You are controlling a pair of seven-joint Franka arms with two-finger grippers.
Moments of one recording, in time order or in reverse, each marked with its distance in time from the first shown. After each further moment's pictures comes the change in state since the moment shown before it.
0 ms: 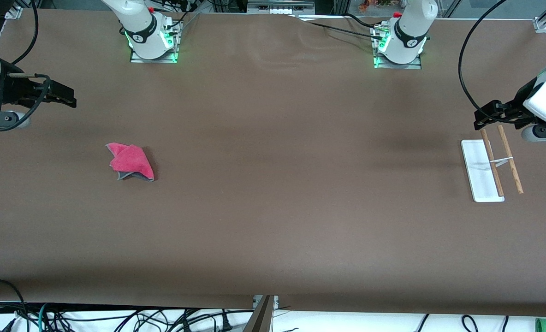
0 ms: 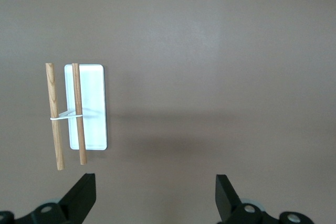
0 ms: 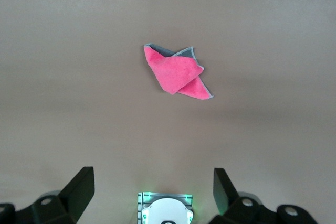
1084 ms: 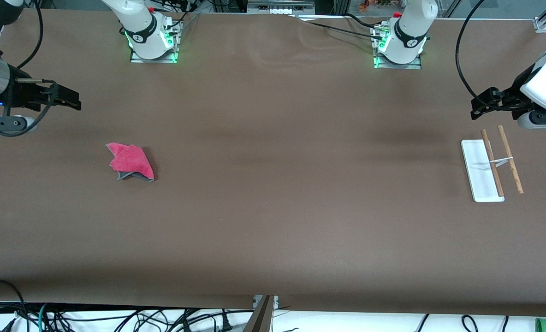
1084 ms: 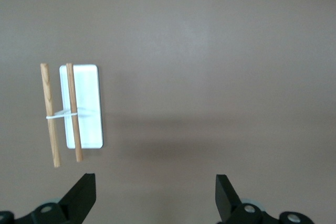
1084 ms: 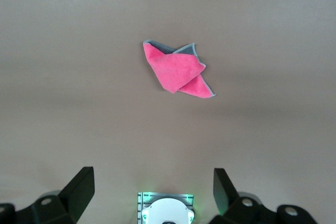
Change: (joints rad) left arm -0.004 -0.030 -0.028 0.003 -0.008 -0.010 -0.001; right arm 0.000 0.000 0.002 -0.069 0.000 0.040 0.004
